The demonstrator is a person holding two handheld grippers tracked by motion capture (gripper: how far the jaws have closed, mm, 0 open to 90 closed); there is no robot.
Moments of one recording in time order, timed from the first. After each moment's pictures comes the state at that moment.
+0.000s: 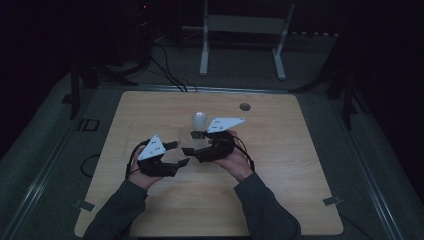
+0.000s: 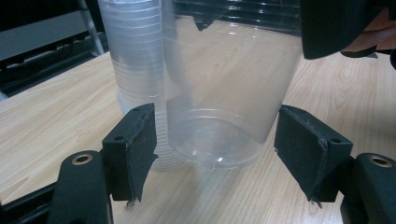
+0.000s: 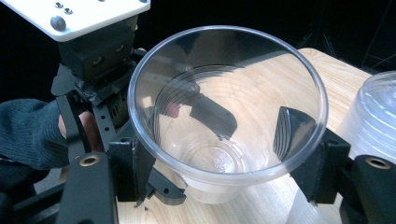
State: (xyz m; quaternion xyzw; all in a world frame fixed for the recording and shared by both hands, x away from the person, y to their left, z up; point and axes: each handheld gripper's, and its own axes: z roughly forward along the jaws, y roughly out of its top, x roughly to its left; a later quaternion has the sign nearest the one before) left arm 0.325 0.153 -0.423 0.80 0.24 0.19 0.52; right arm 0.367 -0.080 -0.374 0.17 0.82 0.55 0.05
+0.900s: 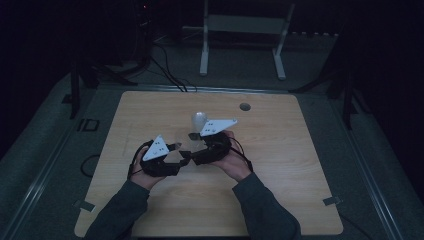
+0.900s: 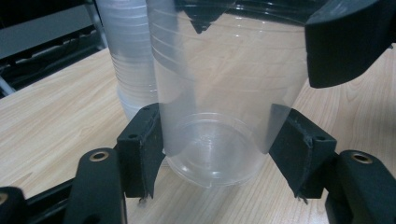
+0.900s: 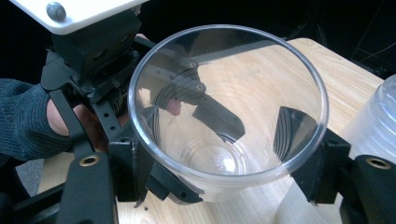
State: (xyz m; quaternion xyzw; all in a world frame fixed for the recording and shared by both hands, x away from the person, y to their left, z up) left arm 0.326 0.147 -0.426 0.81 0.24 0.20 0.50; right arm 0.362 -0.069 -0.372 0.15 0.84 0.51 0.07
